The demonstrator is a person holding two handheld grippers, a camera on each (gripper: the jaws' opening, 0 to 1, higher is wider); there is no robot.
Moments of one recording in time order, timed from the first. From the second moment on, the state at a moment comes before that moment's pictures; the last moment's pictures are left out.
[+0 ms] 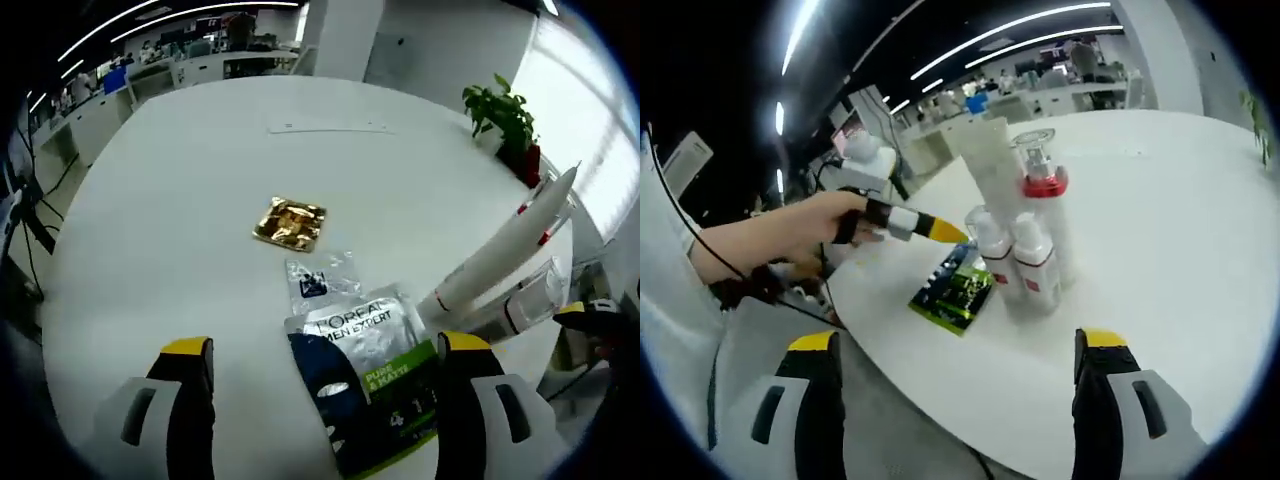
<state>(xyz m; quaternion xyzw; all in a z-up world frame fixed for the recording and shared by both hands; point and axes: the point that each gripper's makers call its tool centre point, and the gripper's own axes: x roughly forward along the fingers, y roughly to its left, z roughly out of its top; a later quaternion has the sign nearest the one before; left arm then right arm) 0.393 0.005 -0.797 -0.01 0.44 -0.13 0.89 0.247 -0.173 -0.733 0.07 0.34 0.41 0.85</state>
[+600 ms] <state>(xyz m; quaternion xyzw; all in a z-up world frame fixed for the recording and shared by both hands) 0.435 -0.009 -0.826 -0.01 0.46 -0.11 0.88 0.245 -0.173 -0.739 0.07 0.35 0.41 0.84</state>
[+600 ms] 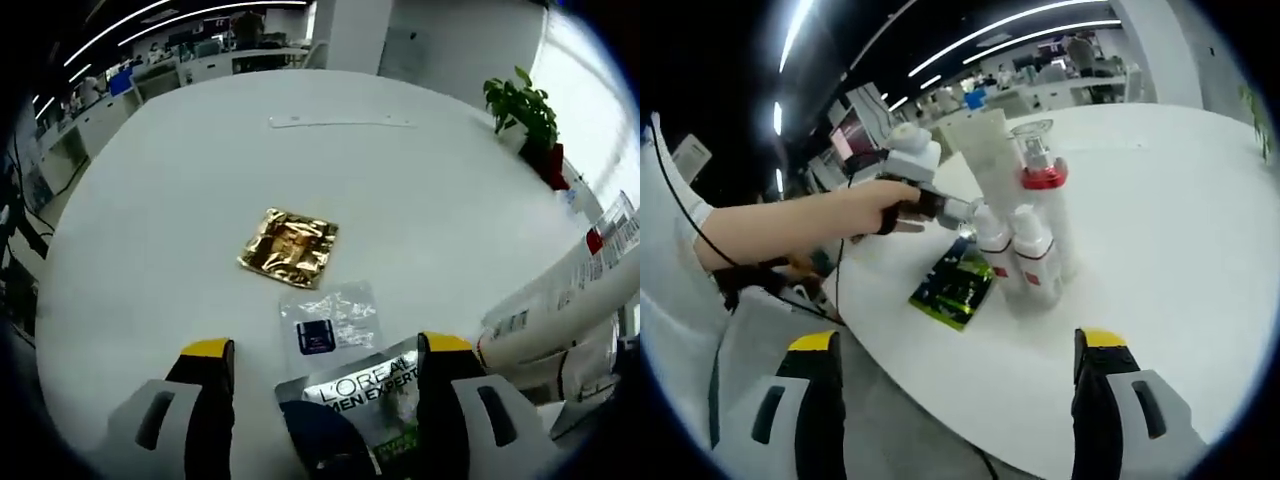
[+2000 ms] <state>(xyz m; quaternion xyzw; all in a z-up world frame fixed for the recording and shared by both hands) 0.459 0.005 -0.795 0.04 0.40 -0.09 0.91 0.248 -0.176 -0.740 0.07 0.35 0.40 0.84</state>
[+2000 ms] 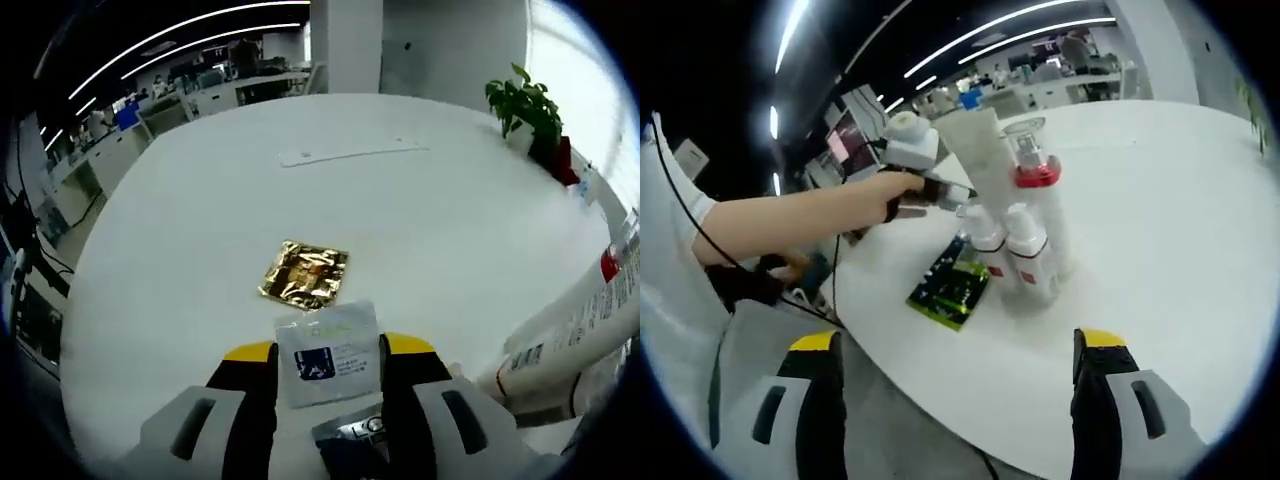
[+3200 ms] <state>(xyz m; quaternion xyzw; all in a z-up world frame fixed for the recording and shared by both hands) 0.345 -0.005 -0.708 -0.12 0.35 -0.15 0.92 0.259 -0.089 -0.691 0.05 0.26 0.47 0.84</state>
